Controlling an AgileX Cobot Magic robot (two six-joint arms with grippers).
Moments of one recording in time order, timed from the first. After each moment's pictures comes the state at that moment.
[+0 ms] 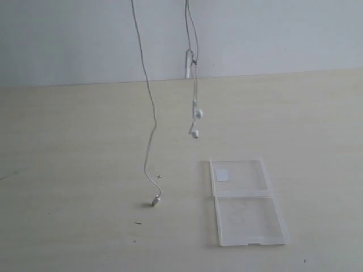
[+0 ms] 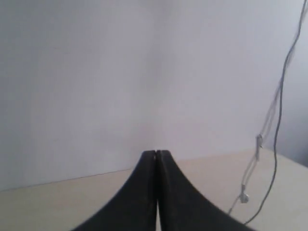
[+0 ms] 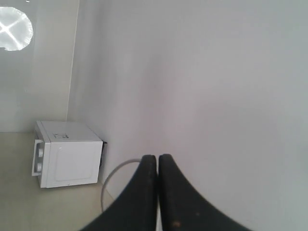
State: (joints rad) left arm -0.29 0.52 -0.29 0.08 -0.23 -0.24; right arm 0.37 1.52 -1.90 1.36 0.77 -1.26
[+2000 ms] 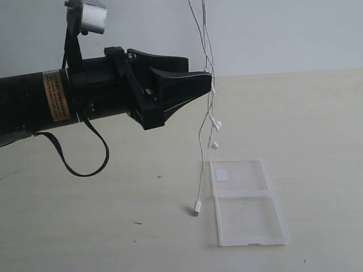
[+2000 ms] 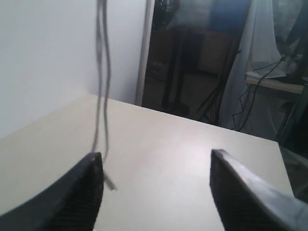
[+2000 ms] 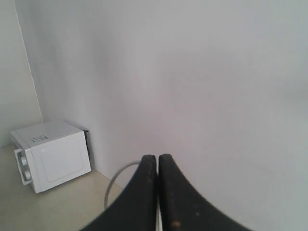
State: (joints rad) left arm -0.40 1.58 -0.81 0.93 -0.89 -0.84; right arm 0.37 1.51 -1.90 1.07 0.68 -0.79
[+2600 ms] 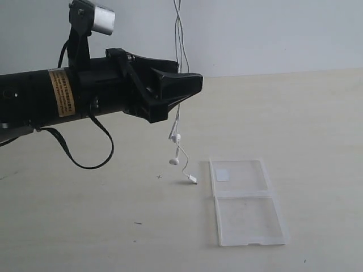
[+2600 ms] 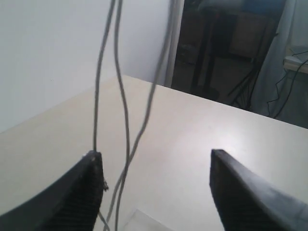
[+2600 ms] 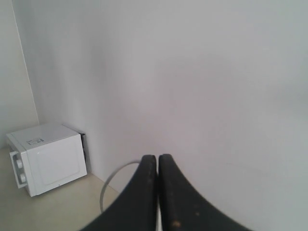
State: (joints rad) left arm -0.40 1.59 -0.83 0.89 -0.74 -0.84; right arm 0.37 1.51 -1.90 1.07 0.67 -0.80
